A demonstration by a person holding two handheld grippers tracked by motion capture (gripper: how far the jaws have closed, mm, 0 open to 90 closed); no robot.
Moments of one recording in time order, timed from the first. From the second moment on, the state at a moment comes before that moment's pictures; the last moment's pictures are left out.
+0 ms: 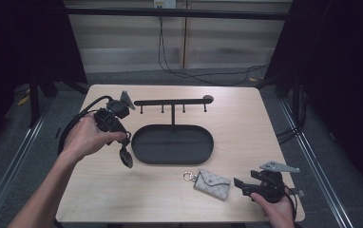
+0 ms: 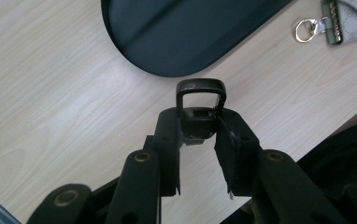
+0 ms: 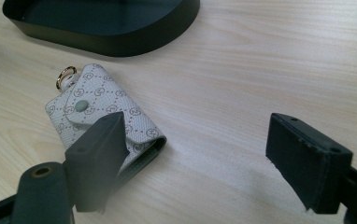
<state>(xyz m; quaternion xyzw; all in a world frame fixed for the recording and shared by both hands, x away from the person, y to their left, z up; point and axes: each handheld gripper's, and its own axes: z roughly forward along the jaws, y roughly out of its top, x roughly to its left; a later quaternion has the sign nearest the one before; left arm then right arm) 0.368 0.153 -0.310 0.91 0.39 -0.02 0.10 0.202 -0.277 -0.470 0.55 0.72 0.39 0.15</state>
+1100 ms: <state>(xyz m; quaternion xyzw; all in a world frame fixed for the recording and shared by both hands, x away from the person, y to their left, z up) 0.421 0.114 -0.293 0.91 0.42 -0.02 0.07 0.202 -0.277 -0.471 0.55 0.72 0.39 0.14</state>
